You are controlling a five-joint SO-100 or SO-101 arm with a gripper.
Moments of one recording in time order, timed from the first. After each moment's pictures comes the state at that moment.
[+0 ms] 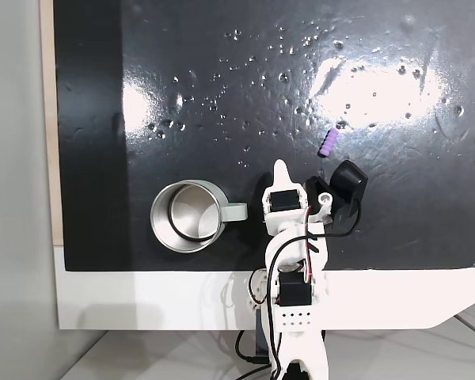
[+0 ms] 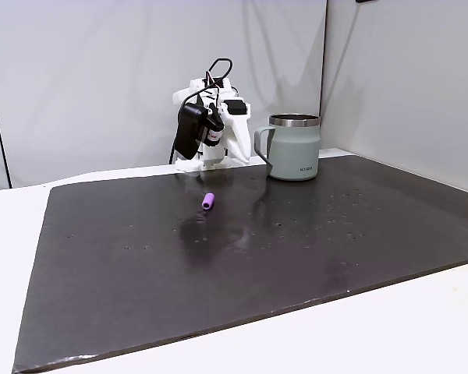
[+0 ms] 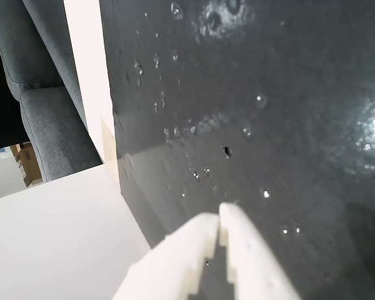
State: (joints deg) arm -3.6 189.3 177.7 43.9 -5.8
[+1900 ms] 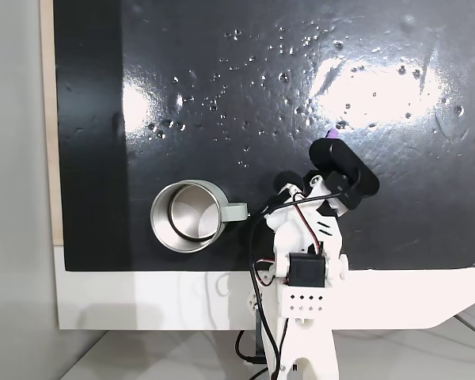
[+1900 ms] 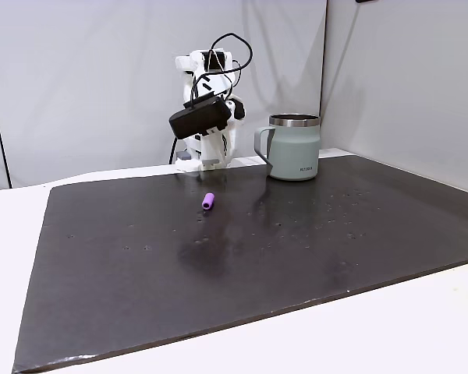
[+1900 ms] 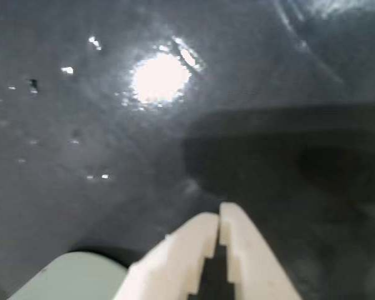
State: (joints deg) arm 1.1 151.1 152.1 62.6 -48.2
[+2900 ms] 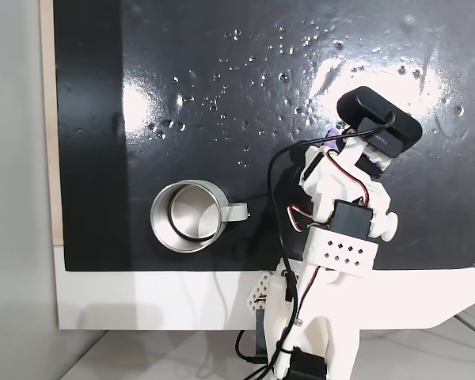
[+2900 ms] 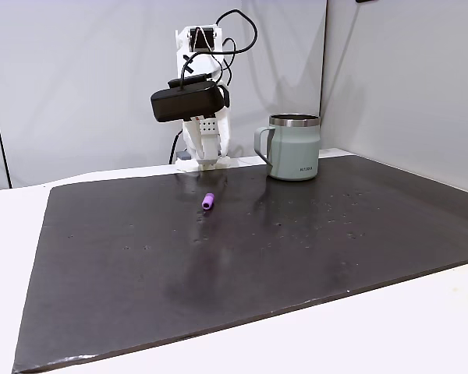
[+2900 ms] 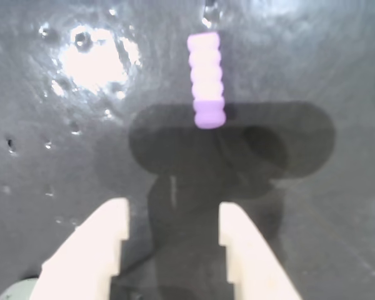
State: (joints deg) arm 13.0 120.8 123.4 65.6 -72.6
